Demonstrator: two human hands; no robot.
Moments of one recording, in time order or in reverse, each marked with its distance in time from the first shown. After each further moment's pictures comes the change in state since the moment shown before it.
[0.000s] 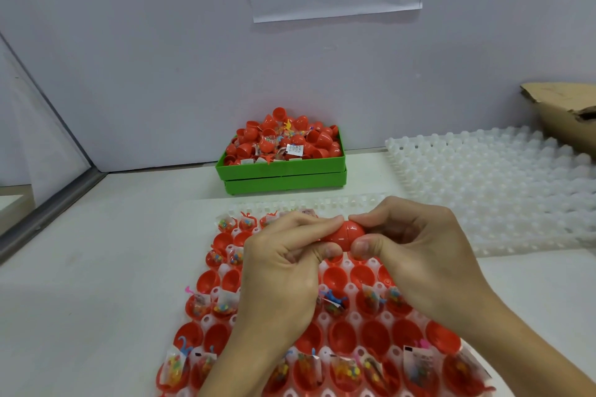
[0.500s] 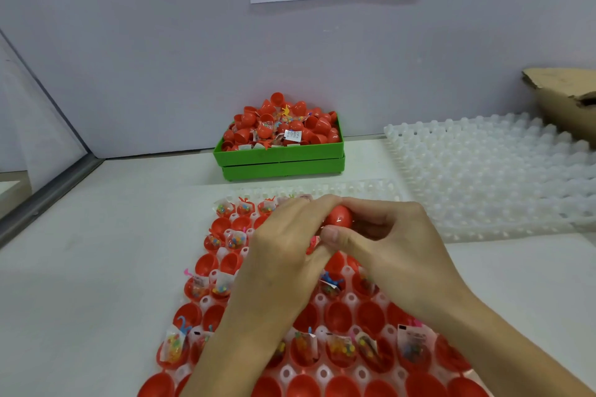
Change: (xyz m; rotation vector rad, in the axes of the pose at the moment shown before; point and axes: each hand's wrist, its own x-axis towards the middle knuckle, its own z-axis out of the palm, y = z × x) left_hand -0.003 -0.005 -0.002 0.458 -0.037 0.367; right_hand -0.009 0.001 0.018 0.021 -0.071 0.100
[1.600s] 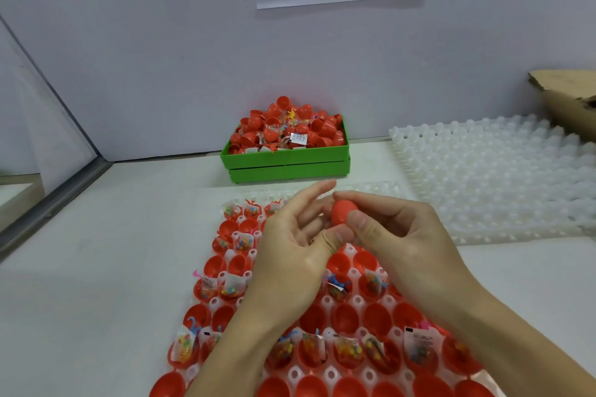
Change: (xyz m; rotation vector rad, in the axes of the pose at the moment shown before) left_hand 0.003 0.003 0.003 -0.945 -0.119 -0.664; right_hand 0.004 0.006 -0.007 0.262 -0.053 -0.054
